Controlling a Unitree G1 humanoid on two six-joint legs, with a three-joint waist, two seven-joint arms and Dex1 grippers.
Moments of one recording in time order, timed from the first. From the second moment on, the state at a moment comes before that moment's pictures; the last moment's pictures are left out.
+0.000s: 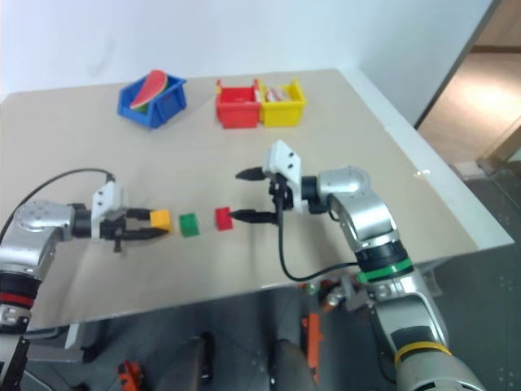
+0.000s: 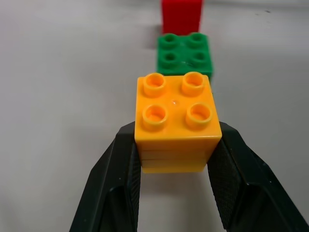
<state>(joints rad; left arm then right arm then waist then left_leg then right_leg) -0.51 0.77 -0.03 0.39 -0.27 0.00 -1.36 -0.80 -0.48 0.20 0.12 0.29 0.35 1.19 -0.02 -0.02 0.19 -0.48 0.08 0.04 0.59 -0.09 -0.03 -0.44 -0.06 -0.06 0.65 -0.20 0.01</state>
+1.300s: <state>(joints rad) -0.48 0.82 -0.03 0.42 -0.23 -0.04 -1.39 -0.79 -0.51 0.20 0.12 0.28 0.35 1.21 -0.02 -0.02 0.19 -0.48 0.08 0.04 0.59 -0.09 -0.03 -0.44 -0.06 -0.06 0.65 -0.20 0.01</state>
